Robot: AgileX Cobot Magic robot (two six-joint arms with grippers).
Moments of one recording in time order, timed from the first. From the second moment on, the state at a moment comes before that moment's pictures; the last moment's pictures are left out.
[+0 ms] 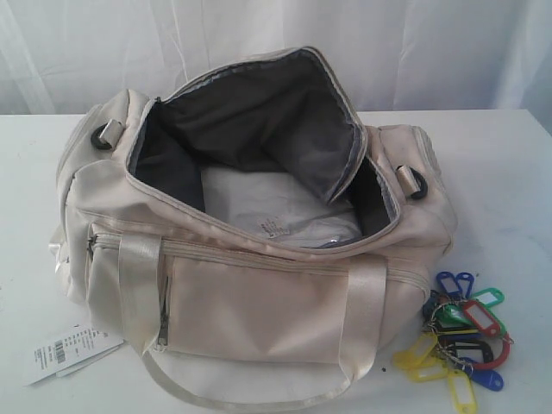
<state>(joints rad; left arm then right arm) -0.29 0.38 -0.69 -0.62 0.93 0.73 0.47 0.39 -0.76 0.27 0.83 -0.27</state>
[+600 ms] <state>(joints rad) -0.03 0.14 -0.69 -0.62 0.94 0.73 0.47 0.39 -0.76 0.27 0.83 -0.27</state>
